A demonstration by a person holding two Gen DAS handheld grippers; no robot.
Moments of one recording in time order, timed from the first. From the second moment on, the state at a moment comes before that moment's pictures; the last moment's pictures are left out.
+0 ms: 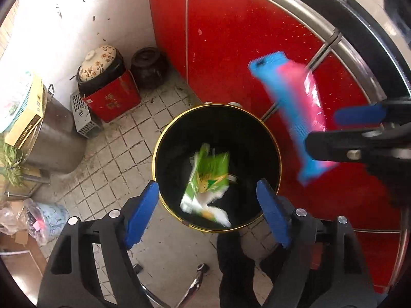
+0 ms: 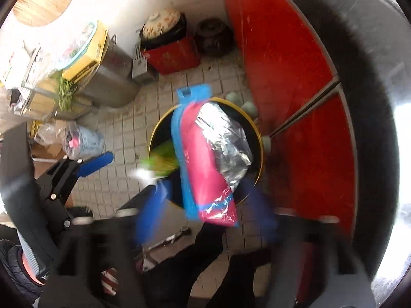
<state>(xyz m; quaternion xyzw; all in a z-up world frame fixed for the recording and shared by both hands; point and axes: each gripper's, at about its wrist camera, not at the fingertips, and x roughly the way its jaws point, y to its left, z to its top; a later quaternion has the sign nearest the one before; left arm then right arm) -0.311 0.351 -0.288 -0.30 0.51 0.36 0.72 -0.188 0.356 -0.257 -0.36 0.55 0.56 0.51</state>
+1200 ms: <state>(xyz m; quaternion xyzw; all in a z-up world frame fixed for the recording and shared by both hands) 0.039 0.012 -0.051 -0.01 0.45 -0.02 0.89 0.083 -0.186 -0.029 -0.03 0.48 0.23 0.85</state>
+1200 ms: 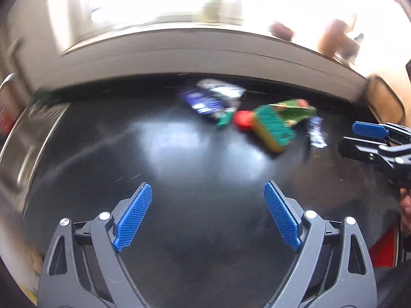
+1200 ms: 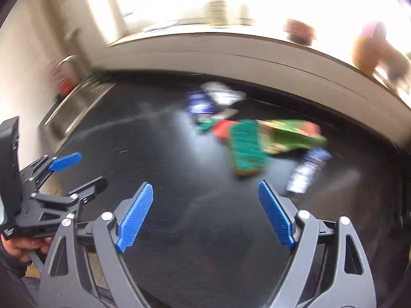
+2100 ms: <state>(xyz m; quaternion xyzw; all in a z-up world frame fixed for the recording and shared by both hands) 0.230 -0.105 -0.151 -0.08 0.55 0.01 0.83 0.219 -0.292 -0.135 0.03 0.57 0.14 0.81</state>
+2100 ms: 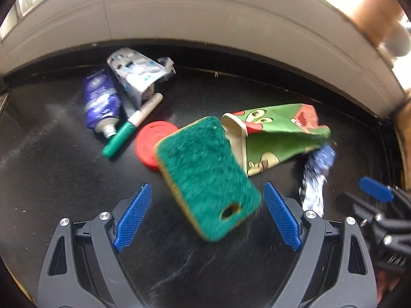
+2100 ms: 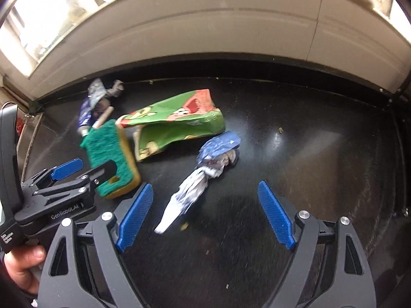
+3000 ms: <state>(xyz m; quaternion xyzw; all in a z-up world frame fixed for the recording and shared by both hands) 0.153 -0.075 -0.128 -0.01 0.54 -0.02 0.84 0.201 -0.274 -0.148 -0.02 0.57 0.13 0.81</state>
